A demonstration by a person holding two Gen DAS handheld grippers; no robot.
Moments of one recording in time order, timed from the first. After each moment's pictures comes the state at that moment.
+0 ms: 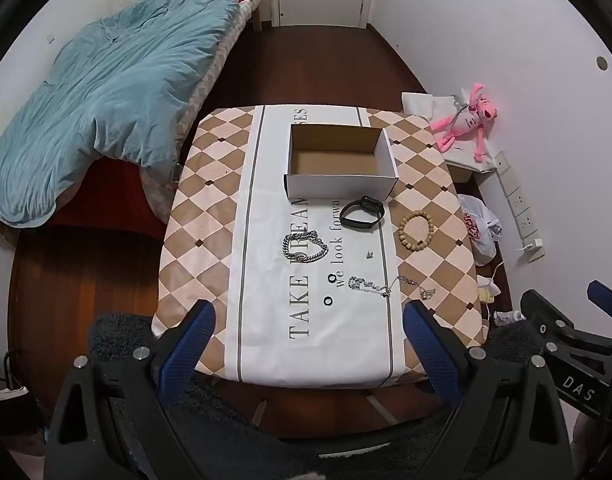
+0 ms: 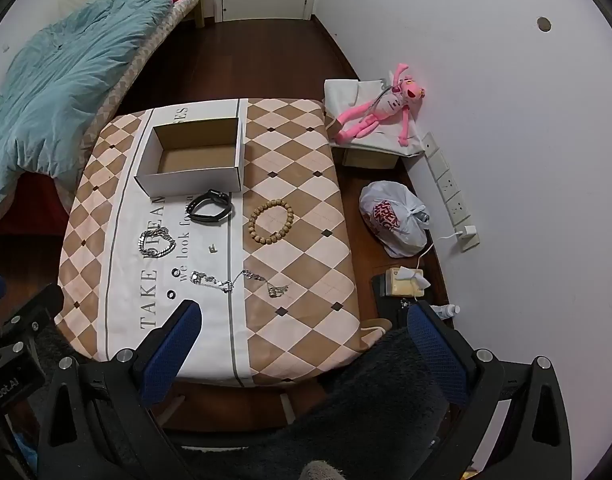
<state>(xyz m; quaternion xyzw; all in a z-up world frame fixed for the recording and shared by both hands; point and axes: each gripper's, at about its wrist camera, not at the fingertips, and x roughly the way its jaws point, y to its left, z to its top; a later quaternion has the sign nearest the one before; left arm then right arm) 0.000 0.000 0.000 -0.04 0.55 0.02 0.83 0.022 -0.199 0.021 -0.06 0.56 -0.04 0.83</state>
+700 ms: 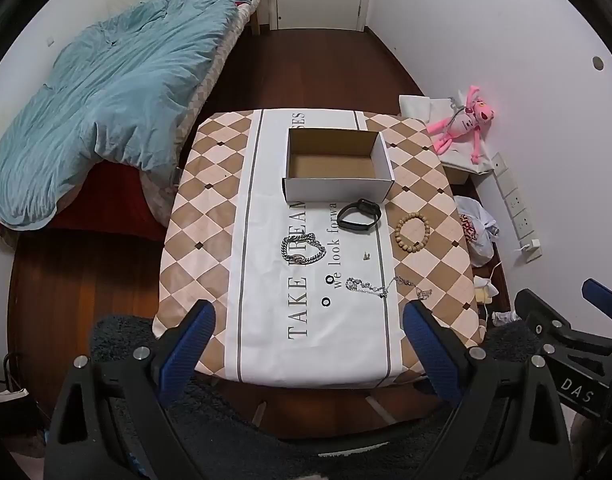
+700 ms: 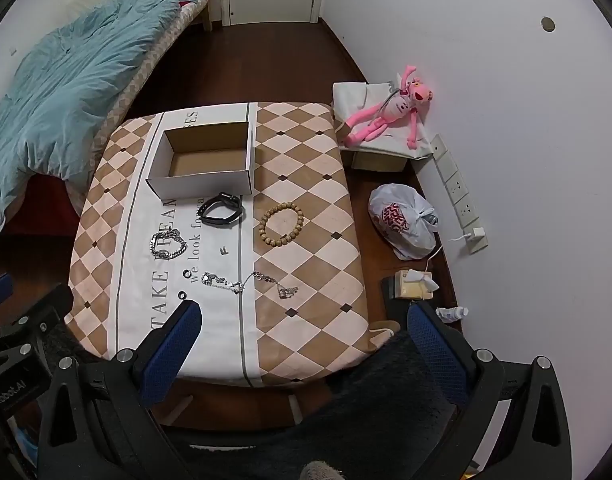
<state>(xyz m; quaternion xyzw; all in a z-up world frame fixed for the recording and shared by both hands) 0.003 -0.006 0.010 -0.04 0.55 0.02 0.84 0.020 -0.196 0.027 -0.05 0.56 -0.03 0.83</state>
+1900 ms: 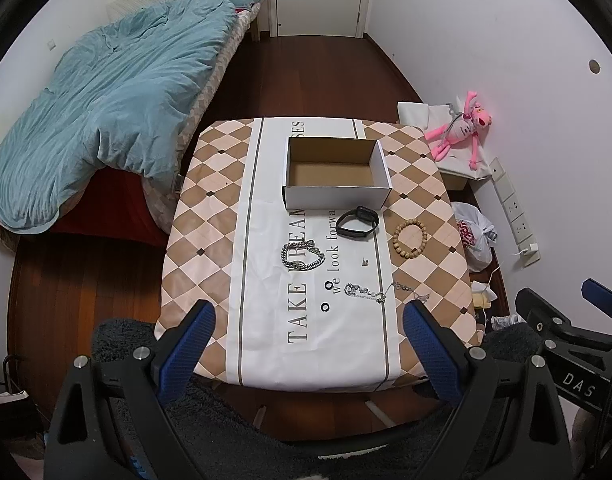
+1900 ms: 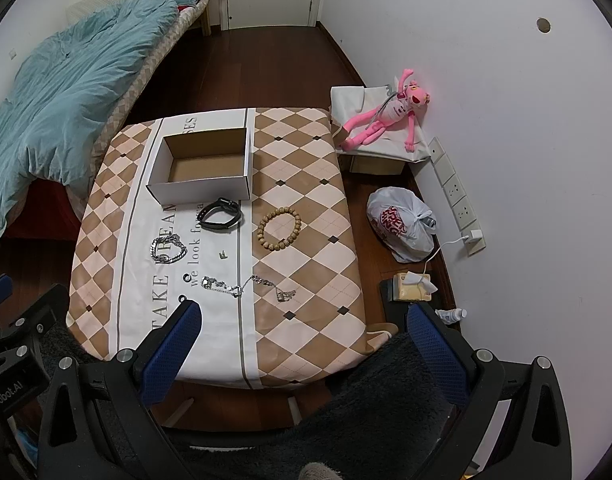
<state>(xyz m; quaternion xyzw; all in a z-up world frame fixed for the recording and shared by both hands) 0.003 -0.007 0.024 -0.04 0.54 0.02 0.84 0.021 -0.199 0.033 -0.05 0.55 -0.03 0.83</state>
